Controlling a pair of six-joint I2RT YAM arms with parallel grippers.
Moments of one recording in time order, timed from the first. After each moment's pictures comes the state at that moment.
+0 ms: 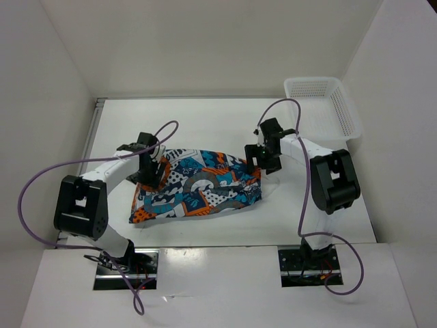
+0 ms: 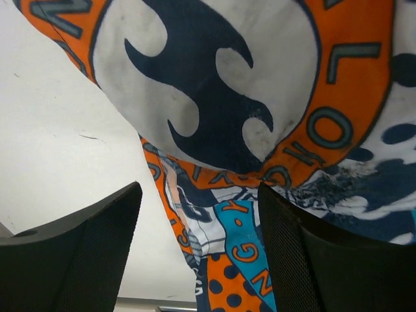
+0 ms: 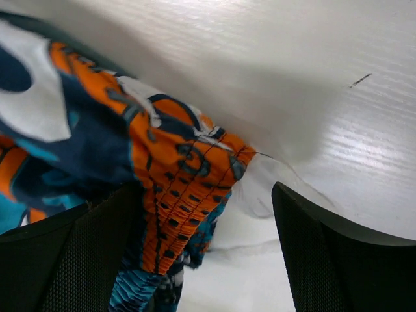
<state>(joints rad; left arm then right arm) -0.17 1.56 0.99 -0.72 -0.15 0.07 0.30 1.79 1.21 -0.64 -0.21 0.16</state>
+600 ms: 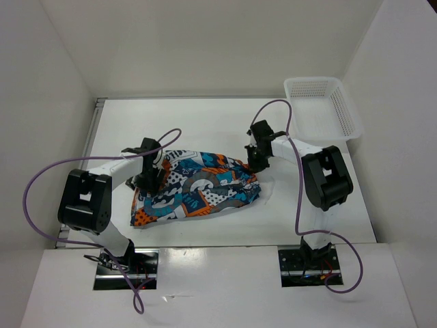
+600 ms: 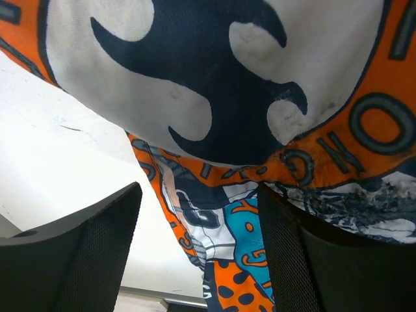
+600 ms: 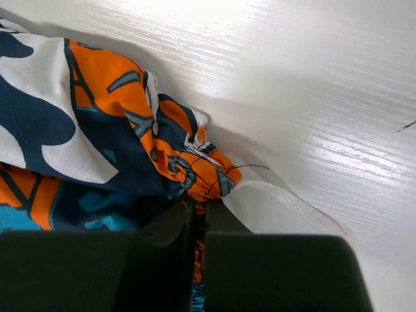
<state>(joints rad) -0.19 1.62 0.93 -0.69 -0.22 0.08 0.37 1.87 1.22 -0.54 -0.15 0.27</state>
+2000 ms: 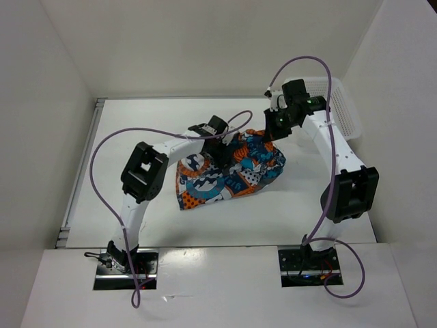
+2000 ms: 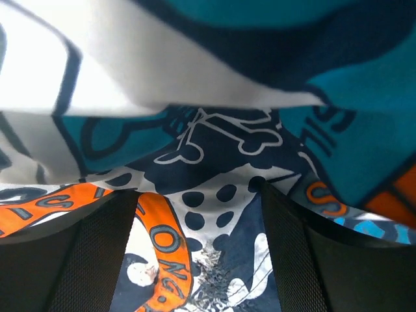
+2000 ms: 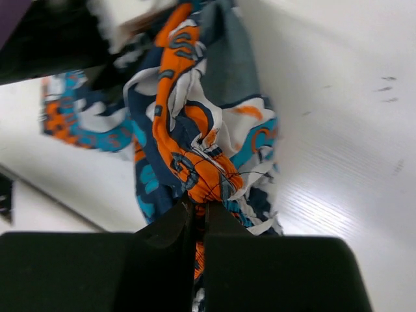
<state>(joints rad) -0.58 2.18 1.67 -0.59 0.04 0.07 0.21 1.69 1.67 -1.01 -0.31 -0.03</state>
